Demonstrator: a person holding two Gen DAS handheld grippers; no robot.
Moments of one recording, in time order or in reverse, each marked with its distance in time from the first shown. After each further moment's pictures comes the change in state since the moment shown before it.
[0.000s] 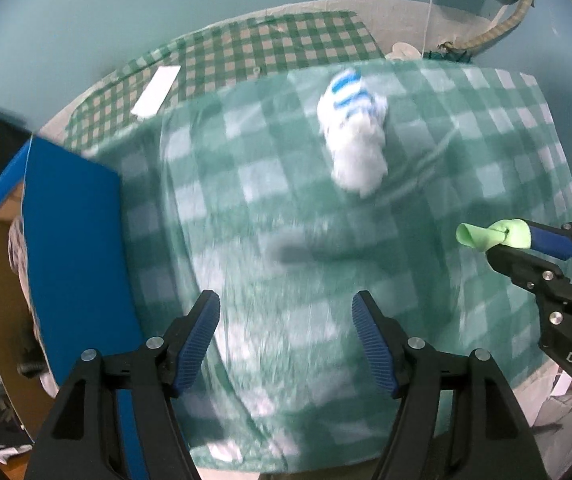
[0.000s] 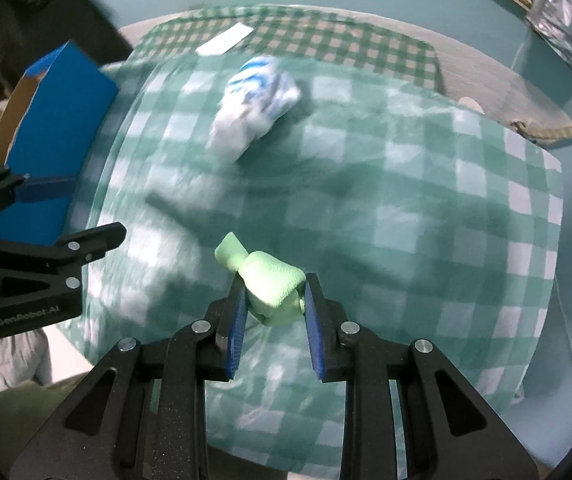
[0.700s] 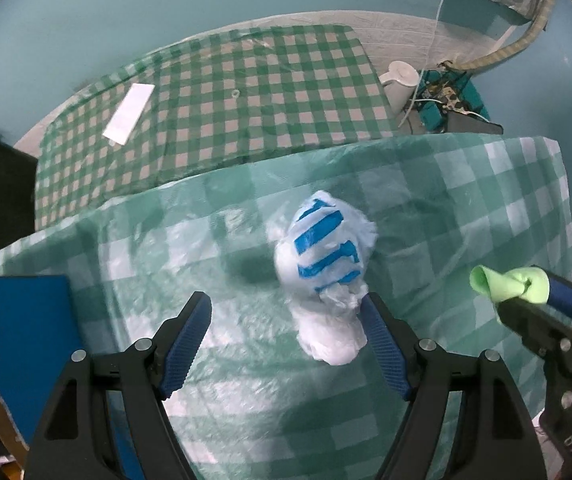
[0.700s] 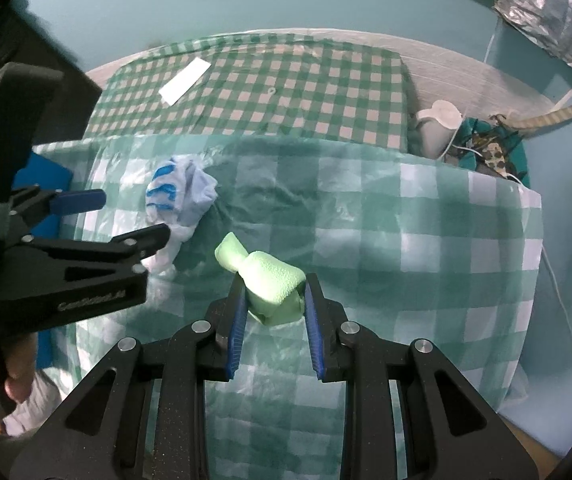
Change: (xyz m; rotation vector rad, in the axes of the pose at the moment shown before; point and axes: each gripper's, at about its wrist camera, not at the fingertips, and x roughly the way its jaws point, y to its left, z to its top) left arm 0.039 -0.018 0.091 -0.031 0.001 -0.084; right arm 0.000 -0.047 0.058 0.097 -0.038 -0.022
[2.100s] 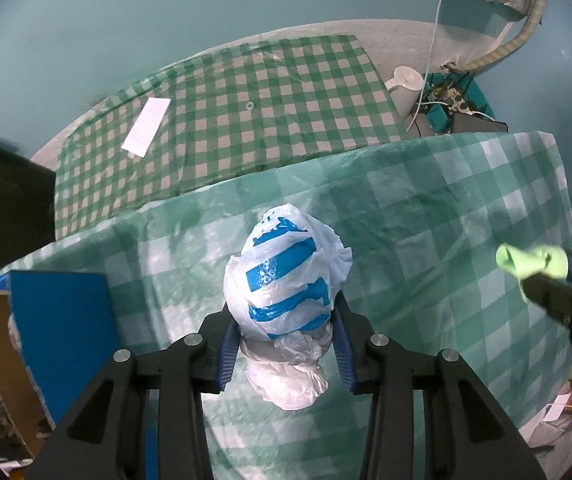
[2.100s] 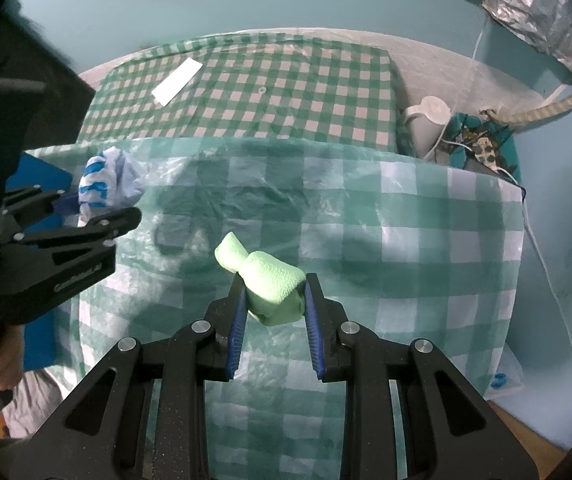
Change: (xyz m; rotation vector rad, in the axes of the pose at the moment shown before) left arm -0.034 0.011 -0.017 0.038 -0.049 0.074; right arm -0.018 0.003 0.005 0.009 0.013 -0.025
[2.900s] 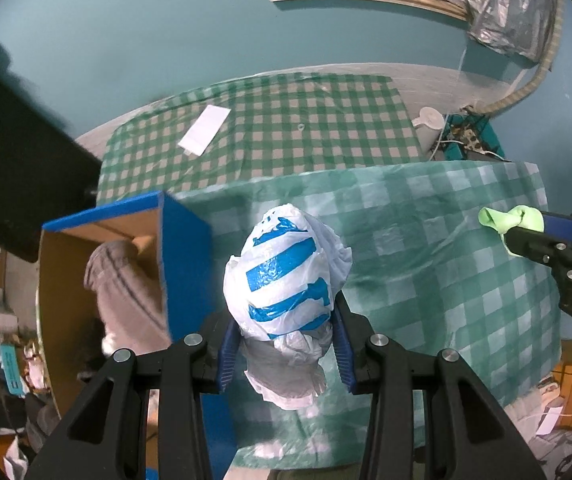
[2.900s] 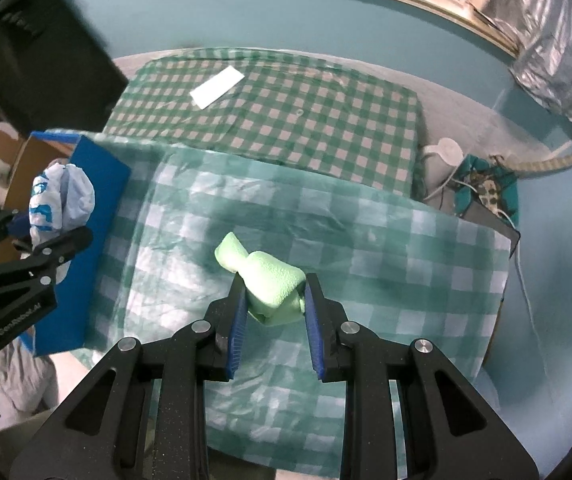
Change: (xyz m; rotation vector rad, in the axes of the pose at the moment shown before) left arm -0.093 0.074 -0.071 -0.131 -0.099 0.035; right arm -0.053 0.078 0.006 -0.153 -0.028 -0.005
